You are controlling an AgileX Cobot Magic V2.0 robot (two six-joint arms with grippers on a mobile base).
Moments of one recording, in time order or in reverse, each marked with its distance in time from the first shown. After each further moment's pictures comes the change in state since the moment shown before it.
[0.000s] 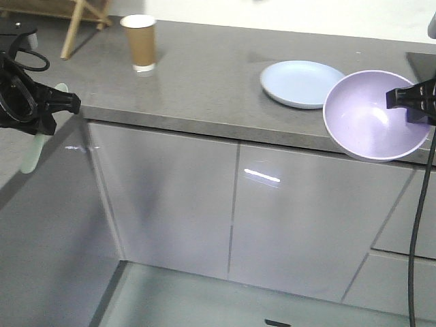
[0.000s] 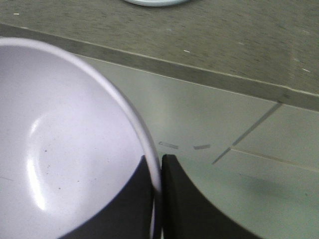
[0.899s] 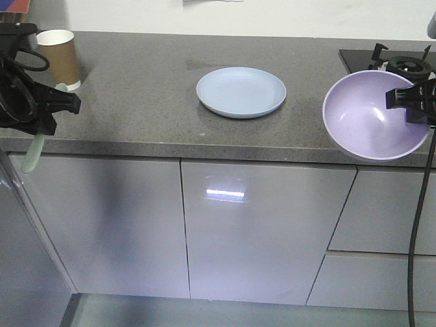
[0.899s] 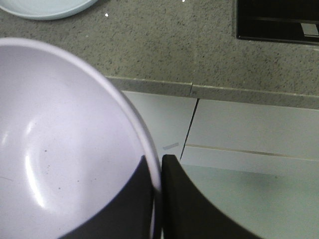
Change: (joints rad) left arm -0.001 0.000 0.000 -0.005 0.000 0.000; right arm 0.000 0.000 0.000 0.000 0.000 0.000
